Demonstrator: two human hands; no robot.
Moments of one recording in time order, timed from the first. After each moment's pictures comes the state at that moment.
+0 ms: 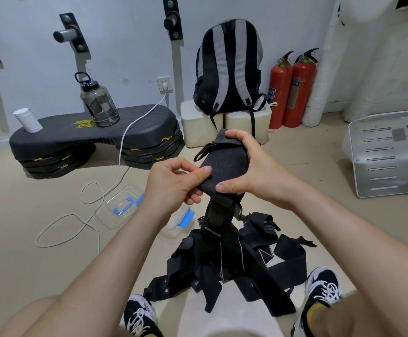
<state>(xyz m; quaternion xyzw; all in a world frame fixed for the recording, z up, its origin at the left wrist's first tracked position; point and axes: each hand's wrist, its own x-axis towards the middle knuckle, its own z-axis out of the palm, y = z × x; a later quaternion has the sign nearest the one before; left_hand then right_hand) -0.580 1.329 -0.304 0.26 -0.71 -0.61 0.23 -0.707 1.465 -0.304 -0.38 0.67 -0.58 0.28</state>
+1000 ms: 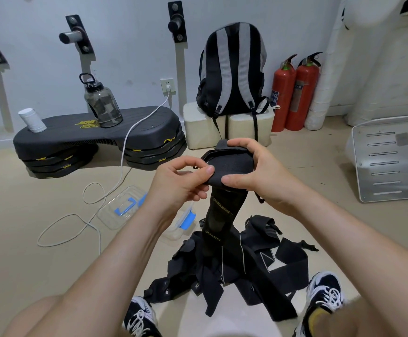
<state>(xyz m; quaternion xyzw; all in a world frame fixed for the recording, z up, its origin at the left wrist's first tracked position) -0.579 1.330 -0.299 0.24 -0.68 -0.66 0.21 -0.706 1.462 -0.308 -0.33 0.65 -0.62 0.29</state>
